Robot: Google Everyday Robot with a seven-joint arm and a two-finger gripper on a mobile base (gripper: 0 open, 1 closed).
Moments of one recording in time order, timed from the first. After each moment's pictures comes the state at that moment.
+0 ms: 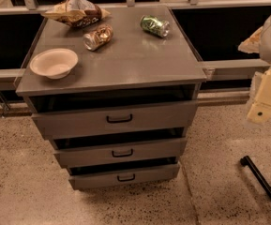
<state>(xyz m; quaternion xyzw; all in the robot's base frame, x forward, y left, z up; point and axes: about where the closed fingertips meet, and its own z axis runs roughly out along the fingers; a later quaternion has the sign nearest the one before) 0.438 -0.217 0.976 -0.60 0.78 -0.03 0.16</state>
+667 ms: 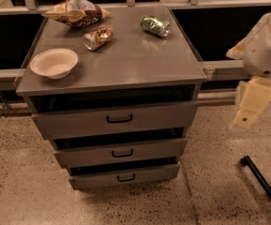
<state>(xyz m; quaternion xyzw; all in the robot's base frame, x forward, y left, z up) 0.451 -0.209 0.951 -0.62 0.77 -0.04 0.16</state>
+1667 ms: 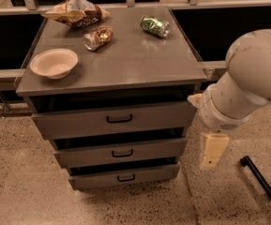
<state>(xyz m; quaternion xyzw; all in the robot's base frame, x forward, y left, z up) 0.450 -0.165 0.818 -0.71 0.69 -0.05 0.15</state>
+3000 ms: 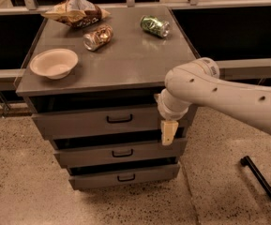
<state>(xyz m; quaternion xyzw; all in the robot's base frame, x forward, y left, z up) 0.606 -0.103 0.688 -0.74 0.64 -0.08 0.18</state>
